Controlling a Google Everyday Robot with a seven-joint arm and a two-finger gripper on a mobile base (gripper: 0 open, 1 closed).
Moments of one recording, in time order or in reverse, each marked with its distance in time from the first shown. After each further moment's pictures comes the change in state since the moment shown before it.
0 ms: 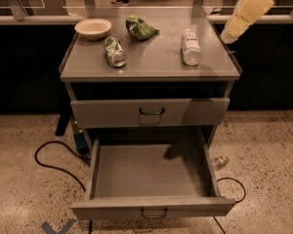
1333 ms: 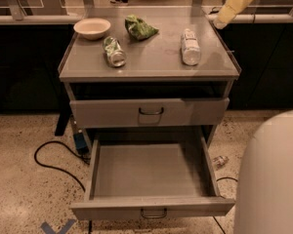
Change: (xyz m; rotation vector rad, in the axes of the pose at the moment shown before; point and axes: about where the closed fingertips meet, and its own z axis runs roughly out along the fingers) arm 0.031 -0.089 0.039 0.138 0.136 0.241
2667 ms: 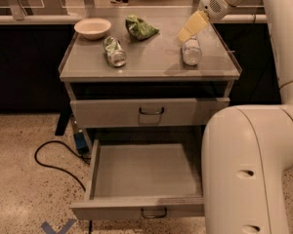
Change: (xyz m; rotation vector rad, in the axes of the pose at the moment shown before) arm -0.062 0.038 0.136 -0.279 -0.217 -0.009
